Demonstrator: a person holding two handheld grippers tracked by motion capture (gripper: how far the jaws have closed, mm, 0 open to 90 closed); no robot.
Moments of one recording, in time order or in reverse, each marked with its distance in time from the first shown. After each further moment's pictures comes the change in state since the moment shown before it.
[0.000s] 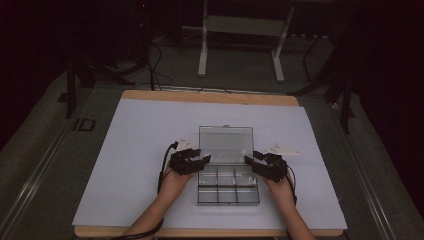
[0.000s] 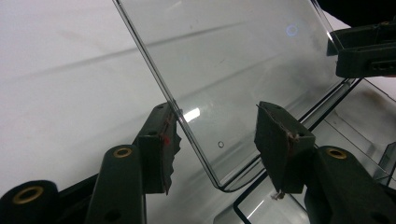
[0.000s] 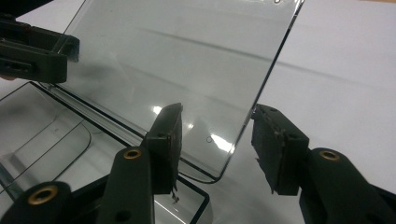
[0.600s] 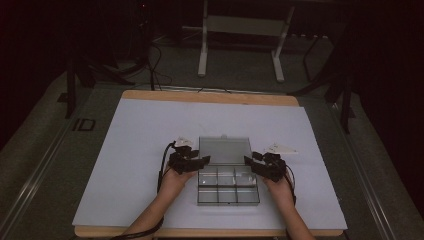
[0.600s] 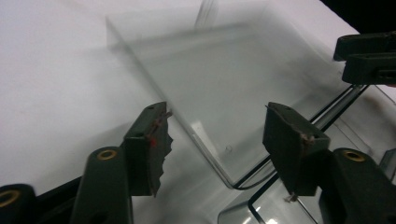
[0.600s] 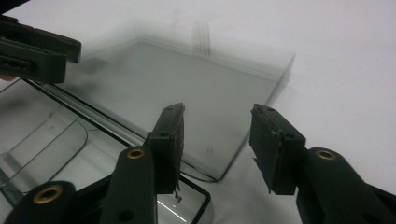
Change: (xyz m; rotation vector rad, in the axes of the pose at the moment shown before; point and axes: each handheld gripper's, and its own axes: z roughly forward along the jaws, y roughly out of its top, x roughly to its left) left arm 0.009 0.000 0.005 0.052 -0.021 -0.104; right arm 0.002 0.001 0.003 0.033 -0.011 0.016
